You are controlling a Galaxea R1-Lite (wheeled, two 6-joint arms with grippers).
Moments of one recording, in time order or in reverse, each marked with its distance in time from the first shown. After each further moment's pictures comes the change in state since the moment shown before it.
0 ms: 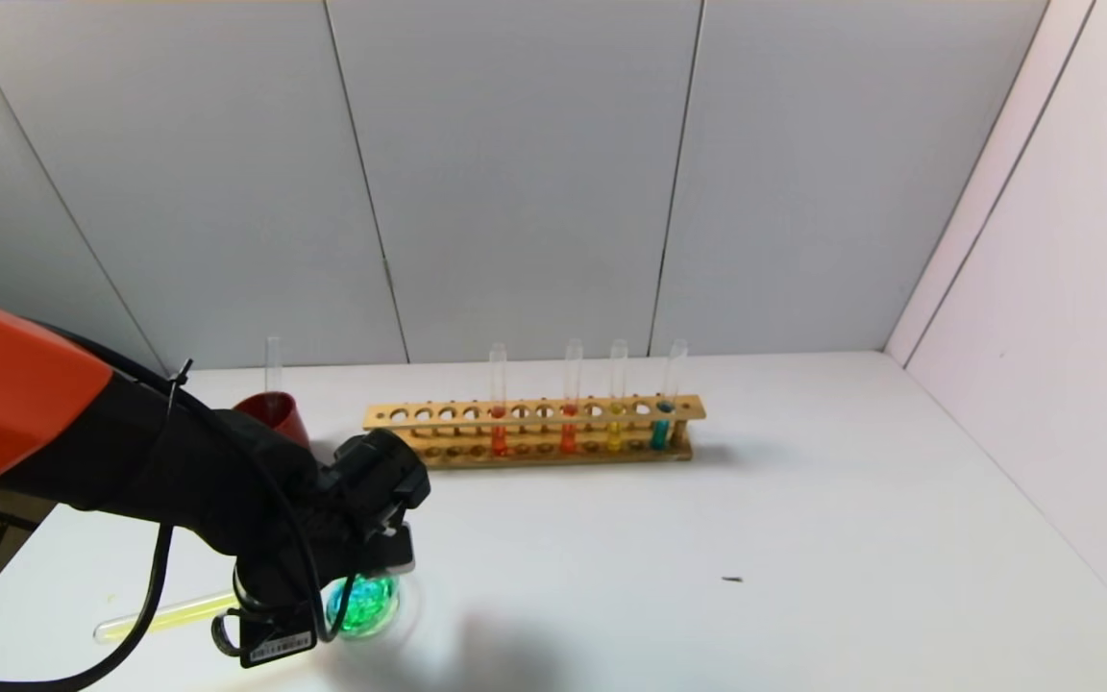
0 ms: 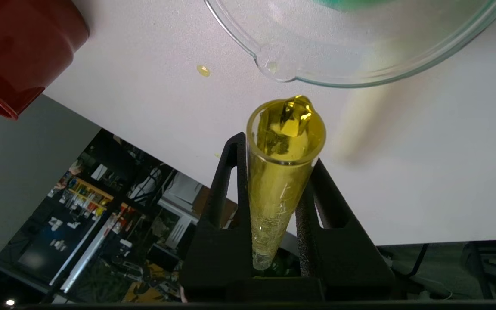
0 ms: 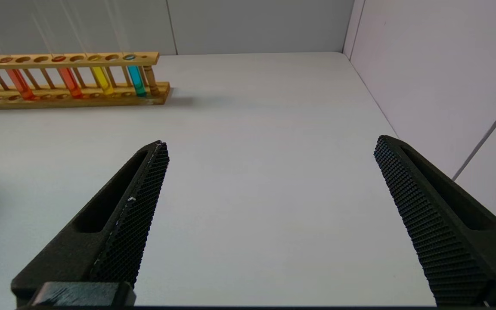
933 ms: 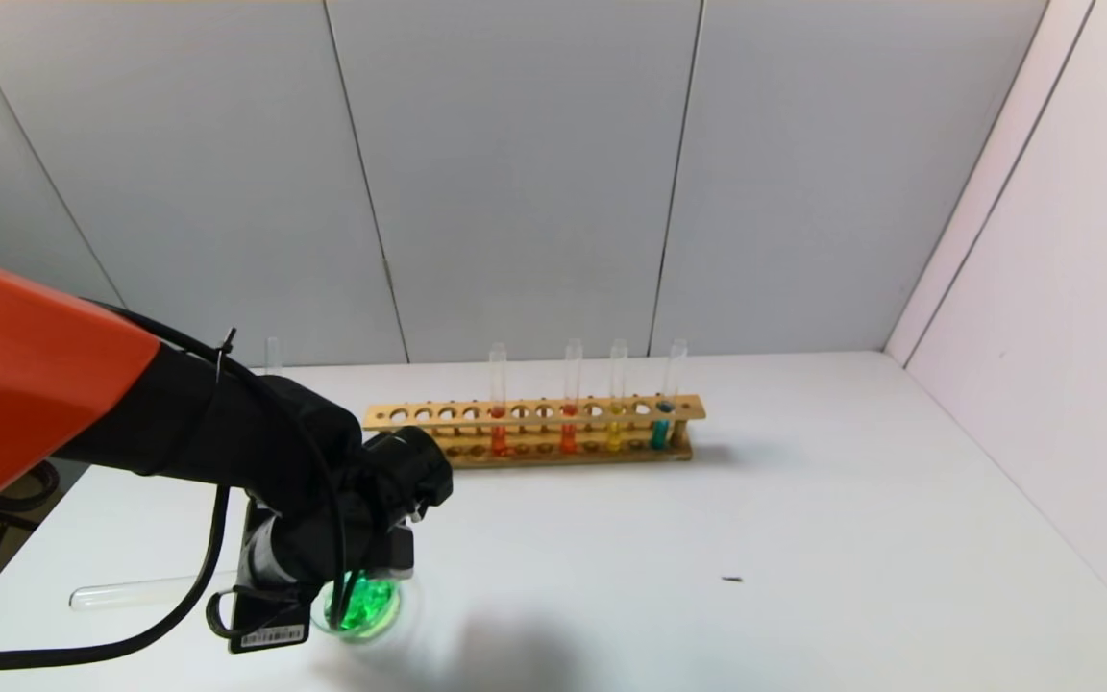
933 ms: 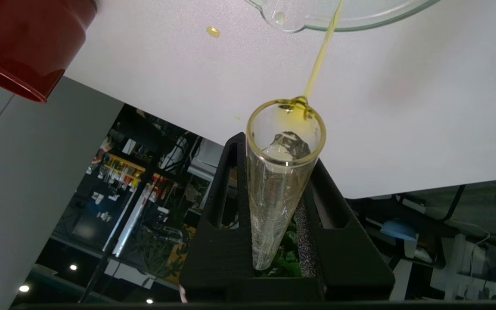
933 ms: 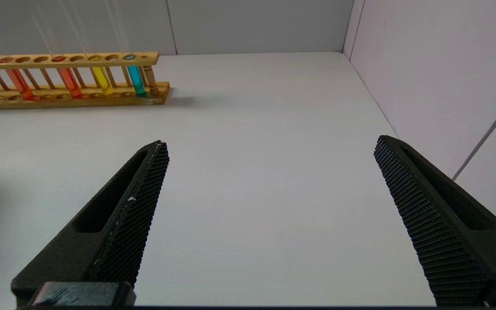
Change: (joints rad) left arm -0.032 0.058 -0.167 0.271 0.081 0.002; right arm 0.000 0.000 0.000 0.000 0.000 0.000
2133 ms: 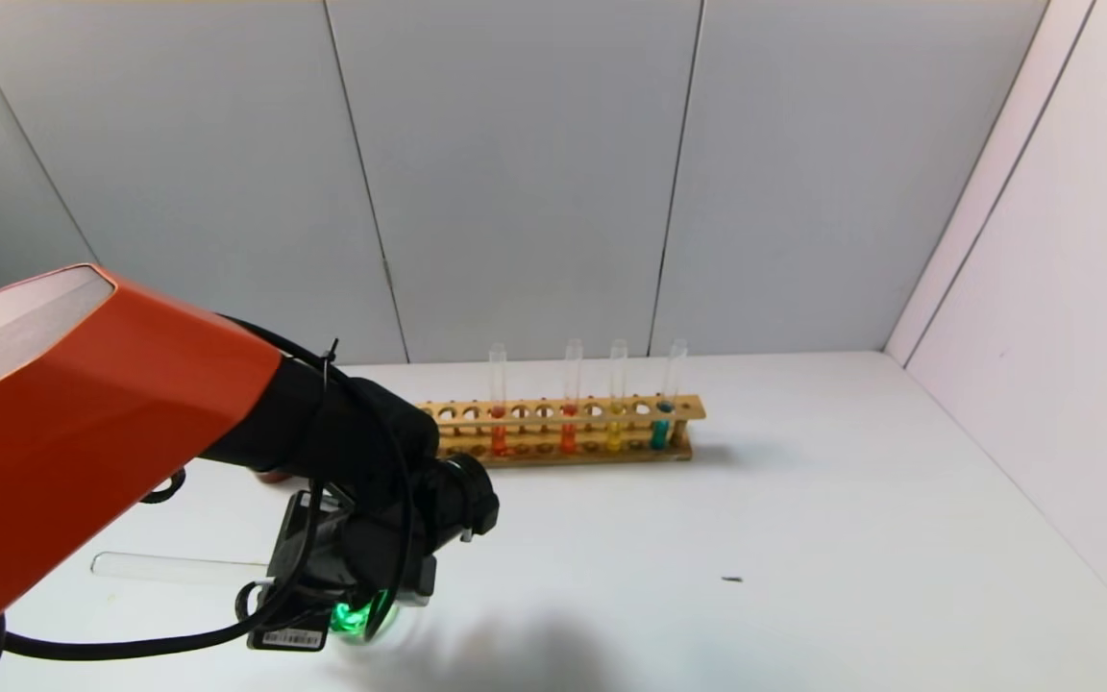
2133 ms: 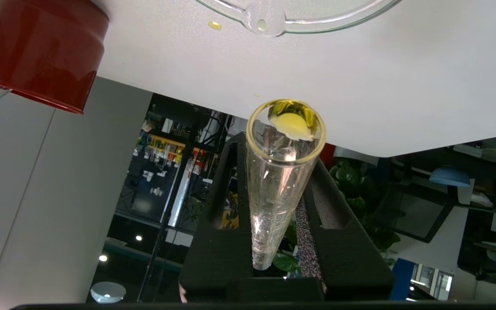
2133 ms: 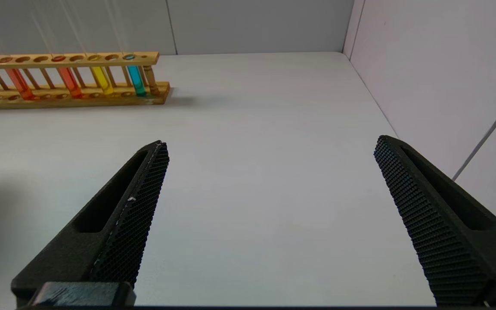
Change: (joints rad) left arm -0.082 0.126 -0.146 0.221 0.077 -0.008; right arm 0.000 0.000 0.000 0.000 0.000 0.000
